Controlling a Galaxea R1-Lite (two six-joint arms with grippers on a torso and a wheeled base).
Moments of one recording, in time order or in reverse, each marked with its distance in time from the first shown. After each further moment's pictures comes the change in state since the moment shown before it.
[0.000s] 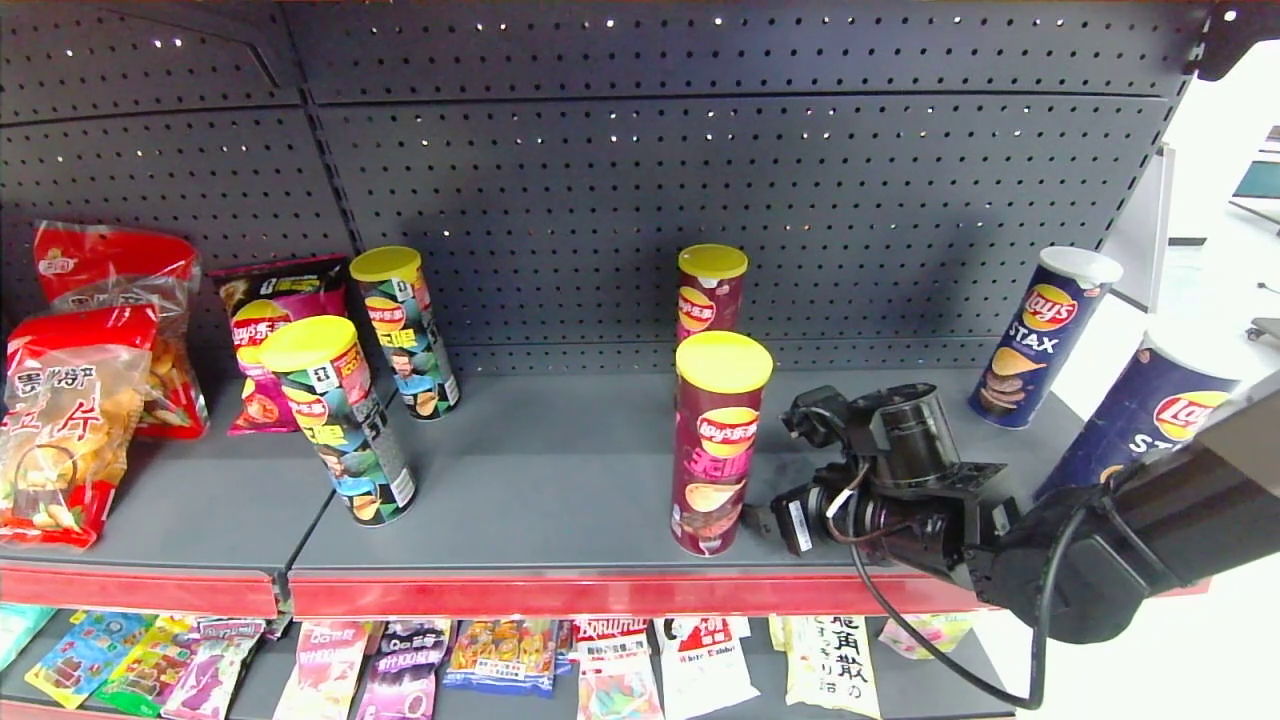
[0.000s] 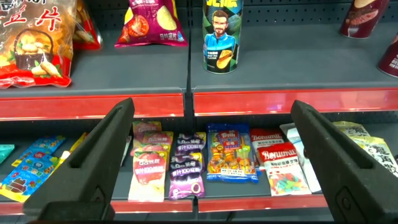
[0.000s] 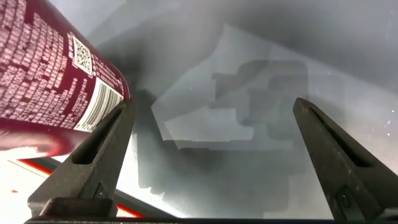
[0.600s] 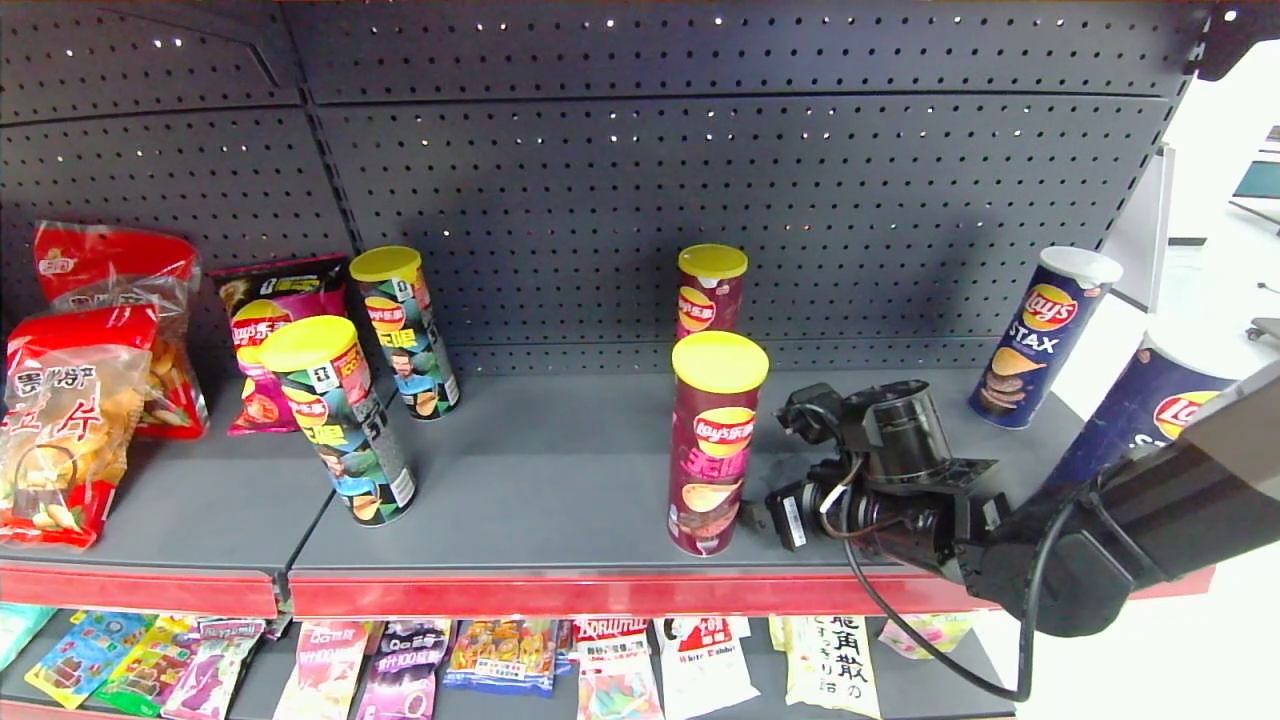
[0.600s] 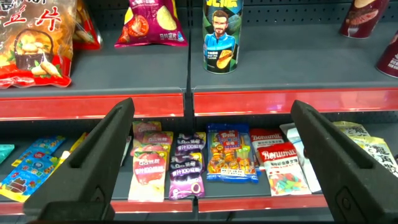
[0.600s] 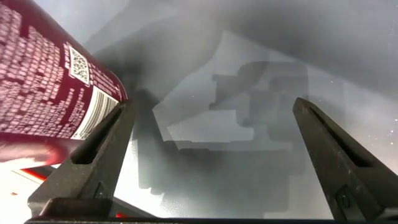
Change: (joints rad) left arm 0.000 0.000 0.000 0.000 0.000 0.000; right arm 0.001 0.015 -0.022 0.000 0.000 -0.001
